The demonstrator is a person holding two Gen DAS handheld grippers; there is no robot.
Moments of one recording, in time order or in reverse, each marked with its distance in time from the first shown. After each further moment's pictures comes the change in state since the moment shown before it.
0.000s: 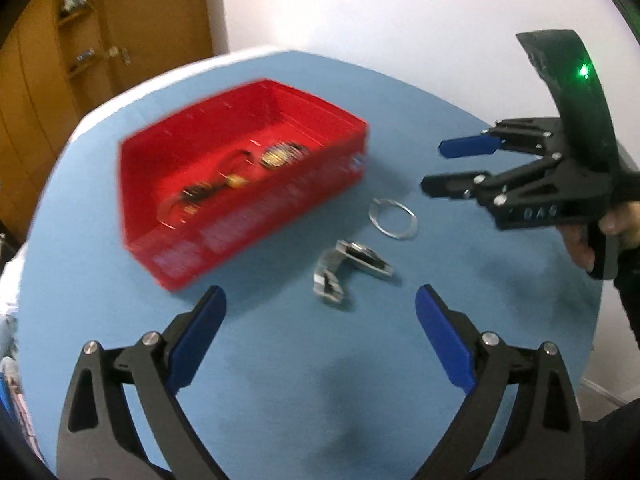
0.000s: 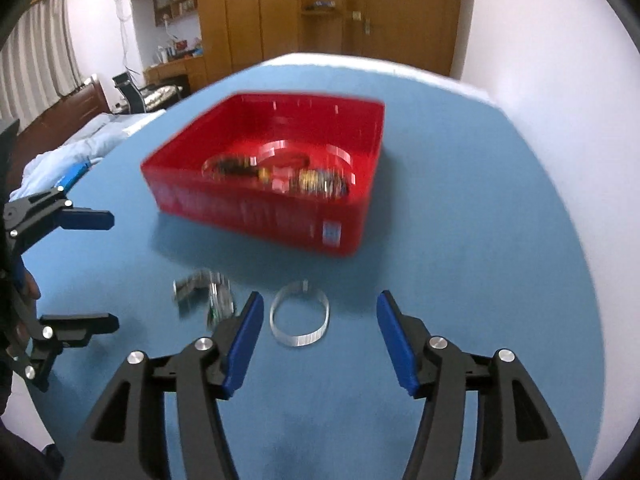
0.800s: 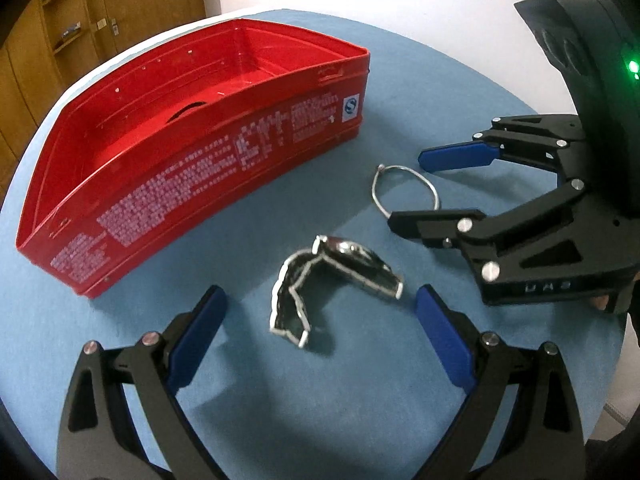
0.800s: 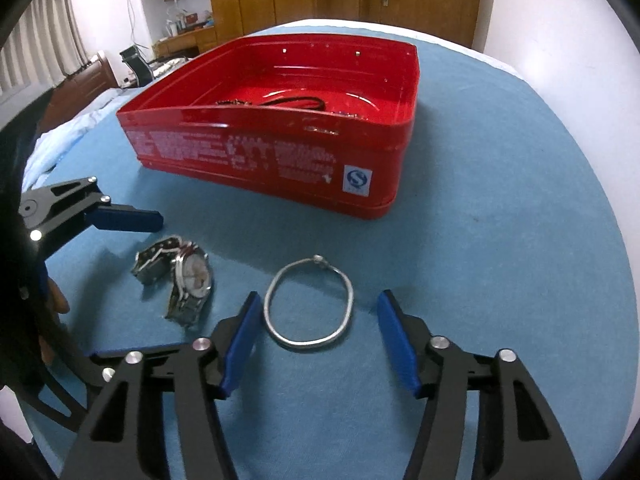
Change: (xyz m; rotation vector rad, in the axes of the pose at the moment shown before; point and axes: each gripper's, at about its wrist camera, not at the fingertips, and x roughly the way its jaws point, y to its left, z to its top) left arm 0.086 -0.002 0.004 -0.020 0.109 -0.002; right arm 0.065 0.001 -0.003 -0.038 0.087 0.052
